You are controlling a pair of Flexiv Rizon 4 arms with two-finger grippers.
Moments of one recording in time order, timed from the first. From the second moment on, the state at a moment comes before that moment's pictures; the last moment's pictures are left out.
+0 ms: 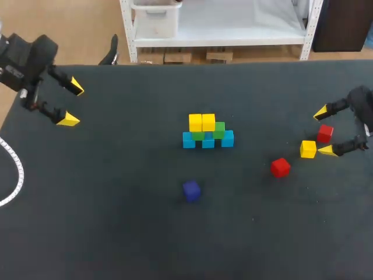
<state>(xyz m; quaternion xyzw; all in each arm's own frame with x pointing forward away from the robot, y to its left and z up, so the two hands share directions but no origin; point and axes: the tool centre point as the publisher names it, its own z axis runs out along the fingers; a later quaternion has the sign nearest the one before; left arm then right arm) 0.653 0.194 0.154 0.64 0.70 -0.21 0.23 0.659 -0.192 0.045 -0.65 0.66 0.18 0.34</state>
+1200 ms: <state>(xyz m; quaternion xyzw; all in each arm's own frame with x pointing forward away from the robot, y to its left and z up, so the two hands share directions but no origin) 0.652 0.195 0.153 0.64 0.70 -0.21 0.24 0.653 -0.189 -0.006 -0.61 0.71 0.18 0.30</state>
